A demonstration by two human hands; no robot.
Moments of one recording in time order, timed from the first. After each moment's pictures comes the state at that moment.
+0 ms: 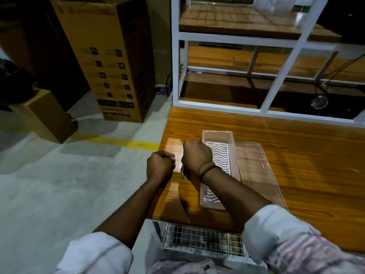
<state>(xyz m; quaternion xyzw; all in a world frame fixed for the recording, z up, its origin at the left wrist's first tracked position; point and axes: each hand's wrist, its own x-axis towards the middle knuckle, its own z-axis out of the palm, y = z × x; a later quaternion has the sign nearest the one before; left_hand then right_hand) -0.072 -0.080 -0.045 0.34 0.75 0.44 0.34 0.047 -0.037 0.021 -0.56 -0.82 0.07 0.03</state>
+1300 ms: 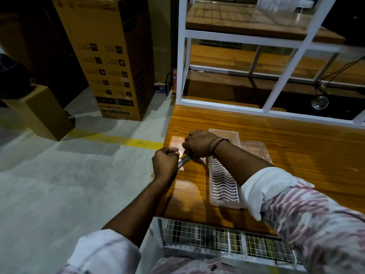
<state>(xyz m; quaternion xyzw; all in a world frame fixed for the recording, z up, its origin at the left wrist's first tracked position) -0.064 -0.079 -0.040 0.29 0.74 0.51 0.34 0.051 0.033 0.014 -0.25 -0.94 -0.09 -0.21</state>
